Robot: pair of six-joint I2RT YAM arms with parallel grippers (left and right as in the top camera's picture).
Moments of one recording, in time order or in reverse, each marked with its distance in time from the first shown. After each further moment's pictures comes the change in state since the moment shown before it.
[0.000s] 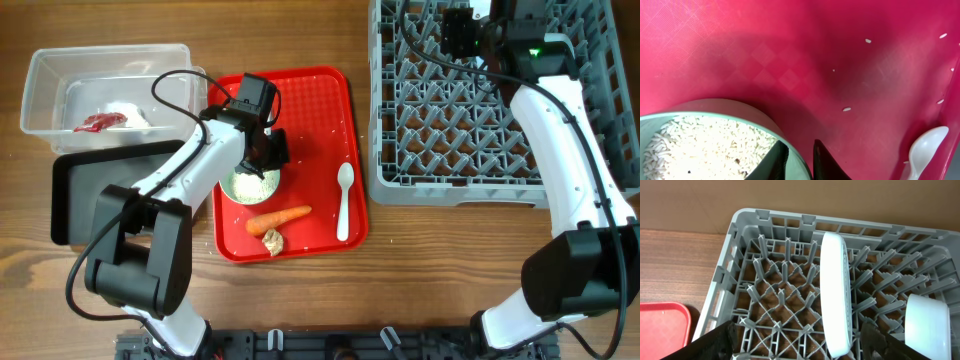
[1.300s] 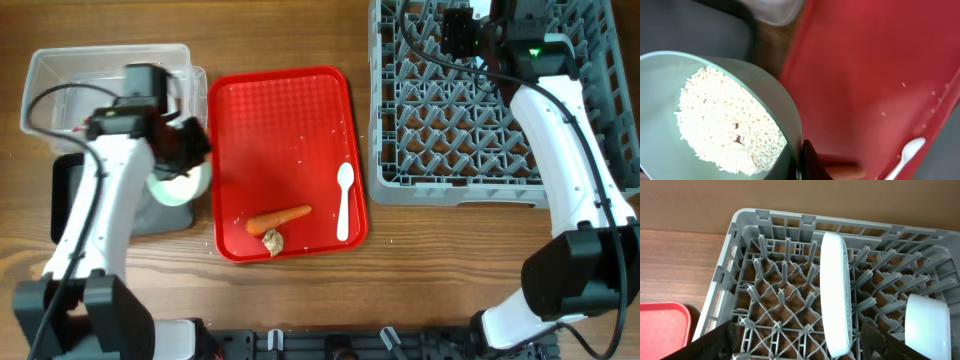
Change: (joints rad) left arm 0.380 -0.282 0.028 -0.278 0.011 0.022; right arm 0.000 0.000 0.000 0.000 0.000 0.000
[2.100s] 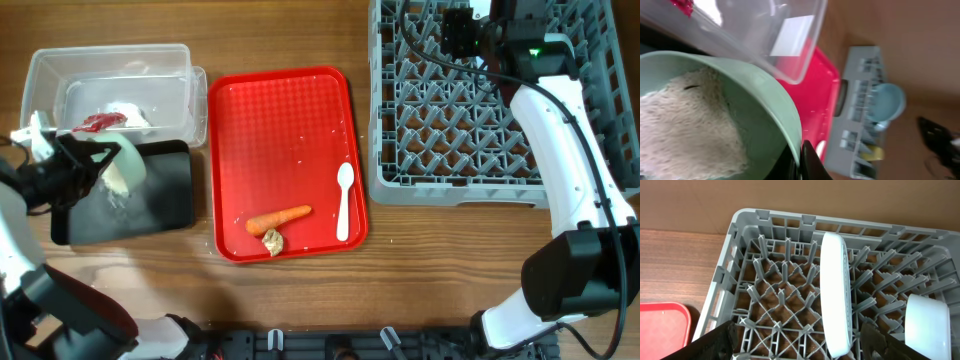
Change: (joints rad) left arm 0.696 0.042 -0.014 0.004 0.820 0.452; right arm 0.000 0.000 0.000 0.000 0.000 0.000
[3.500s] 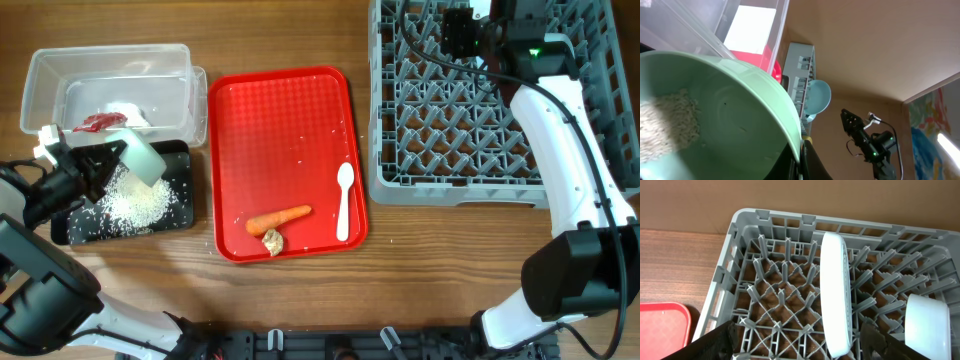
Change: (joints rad) left arm 0.051 0.256 -0.032 -0.038 0.393 0.110; right arm 0.000 0.000 0.000 0.000 0.000 0.000
